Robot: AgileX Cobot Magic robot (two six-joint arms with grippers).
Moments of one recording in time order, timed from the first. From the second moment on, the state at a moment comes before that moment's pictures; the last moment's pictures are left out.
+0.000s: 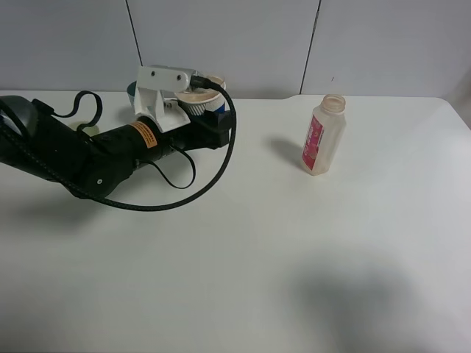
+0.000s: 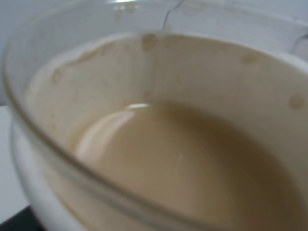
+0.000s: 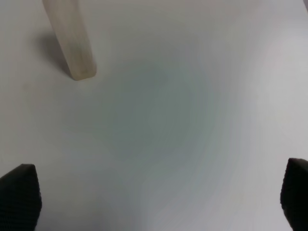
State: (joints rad) left arm -0.58 1.95 -0.71 0.10 -1.01 -0.29; right arm 0.09 0.00 -0.49 -0.04 1.07 -0.01
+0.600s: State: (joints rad) left arm -0.49 1.80 -0.71 0.20 -0.78 -0.22; right arm 0.09 0.00 -0.49 -0.06 1.07 0.02
